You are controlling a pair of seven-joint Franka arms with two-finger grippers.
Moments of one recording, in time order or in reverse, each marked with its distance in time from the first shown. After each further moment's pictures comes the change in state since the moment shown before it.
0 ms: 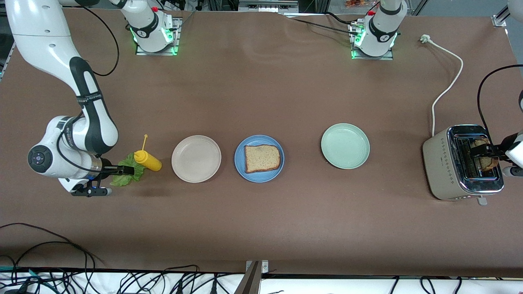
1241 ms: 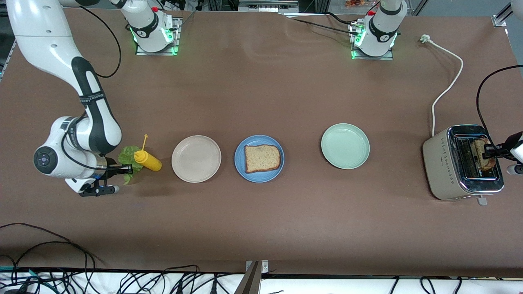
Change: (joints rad) left arm 0.019 0.002 0.003 0.000 -0.015 0.000 0.041; right arm -0.011 -0.014 0.034 0.001 0.000 -0.040 -0.070
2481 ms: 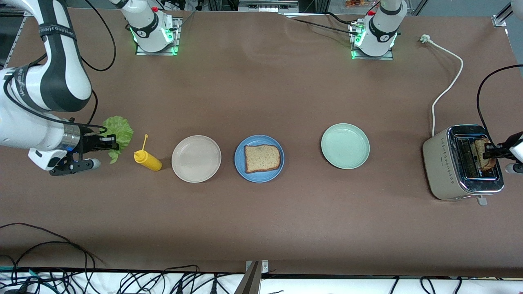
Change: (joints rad) left arm 0.000 0.000 0.000 0.002 0.000 0.000 0.095; right arm 0.003 -0.318 0.067 0.014 0.010 -0.353 0.028
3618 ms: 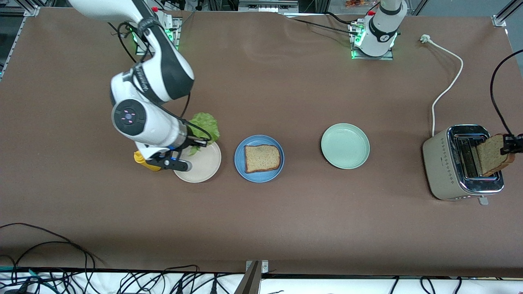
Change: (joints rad) left arm -0.013 -0.105 -0.001 0.058 0.000 -0.100 0.002; right arm 0.402 0.191 -0.003 0.228 0.040 0.002 0.767
